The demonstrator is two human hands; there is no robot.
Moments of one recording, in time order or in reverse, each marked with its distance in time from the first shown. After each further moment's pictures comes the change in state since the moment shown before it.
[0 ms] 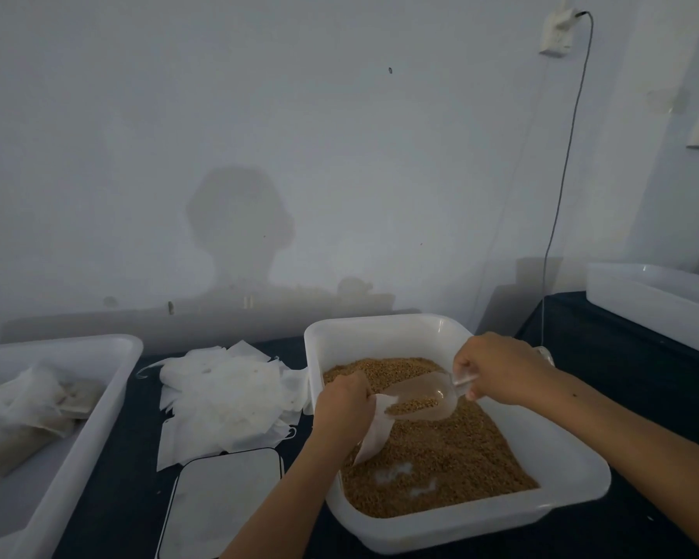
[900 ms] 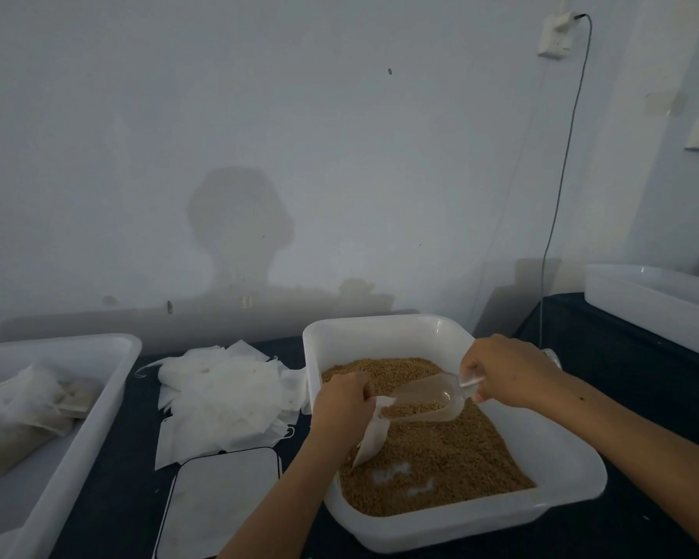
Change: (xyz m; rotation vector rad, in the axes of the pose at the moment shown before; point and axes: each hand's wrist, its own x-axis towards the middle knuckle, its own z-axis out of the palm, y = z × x) left_hand -0.004 0.002 -0.005 -0.068 0.042 0.044; right_hand -0.001 0.013 0.004 0.010 0.004 0.020
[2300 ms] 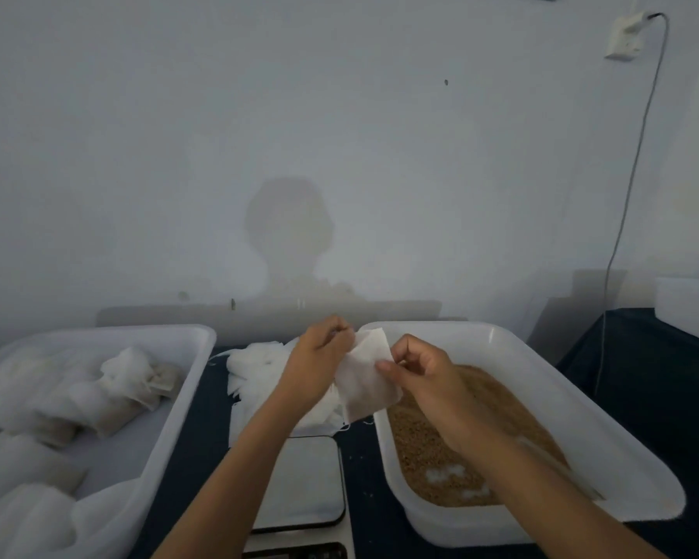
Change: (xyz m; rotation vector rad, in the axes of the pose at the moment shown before) left_hand -0.042 -0.024 -0.135 -0.671 0.201 -0.048; right_hand -0.008 -0.148 0.030 1.404 0.243 -0.392
